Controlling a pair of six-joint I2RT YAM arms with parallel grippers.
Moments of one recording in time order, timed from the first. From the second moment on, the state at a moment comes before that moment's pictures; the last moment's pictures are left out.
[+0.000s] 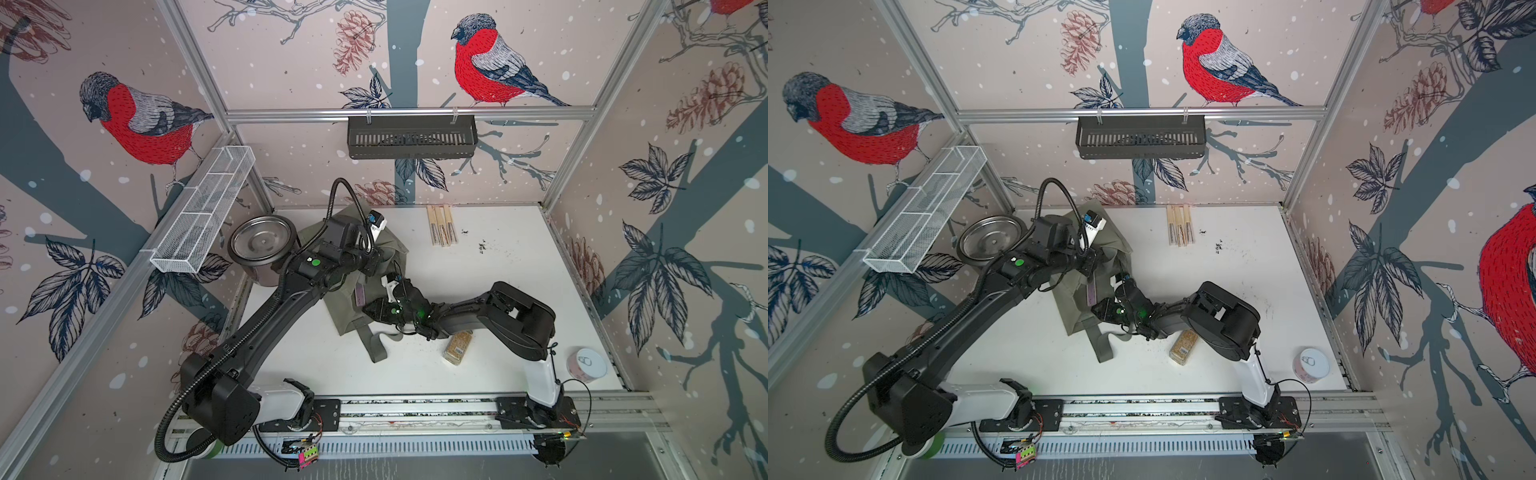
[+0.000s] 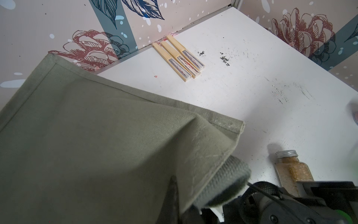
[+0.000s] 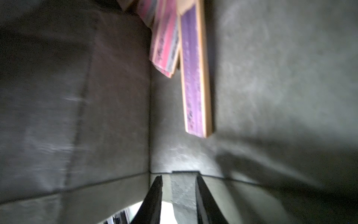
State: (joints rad) left arm -0.49 1.31 1.24 -0.57 0.16 0.08; right arm 1.00 2.03 0.99 0.58 -0.23 1.03
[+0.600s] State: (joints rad) left arm -0.50 1.31 1.24 -0.57 0.15 0.08; right arm 0.95 2.26 1.27 0.55 -0.13 1.02
